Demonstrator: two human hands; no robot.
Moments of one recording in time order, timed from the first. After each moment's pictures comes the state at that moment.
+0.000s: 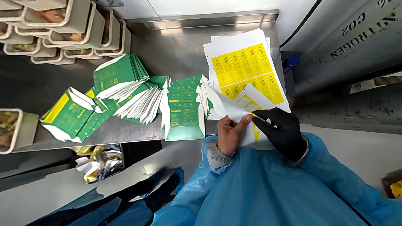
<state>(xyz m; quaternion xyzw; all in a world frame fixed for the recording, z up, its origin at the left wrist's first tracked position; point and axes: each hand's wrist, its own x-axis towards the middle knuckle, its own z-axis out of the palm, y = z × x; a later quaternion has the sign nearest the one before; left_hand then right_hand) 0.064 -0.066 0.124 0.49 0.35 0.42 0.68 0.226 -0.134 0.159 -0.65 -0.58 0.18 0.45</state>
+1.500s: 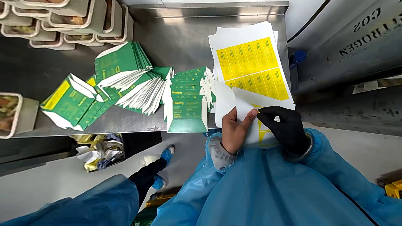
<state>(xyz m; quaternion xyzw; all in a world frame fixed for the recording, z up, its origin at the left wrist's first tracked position) 0.055 -0.073 0.140 0.52 0.42 0.35 0.66 0.220 -0.136 0.149 -0.64 -0.51 0.30 0.49</state>
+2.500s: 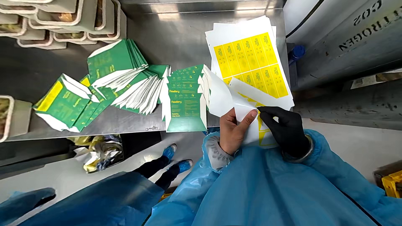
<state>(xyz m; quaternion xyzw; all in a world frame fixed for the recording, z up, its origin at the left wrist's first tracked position) 0.049 -0.076 0.137 0.49 0.35 0.39 0.70 0.211 -0.144 0.149 -0.62 -0.52 0.28 0.52</state>
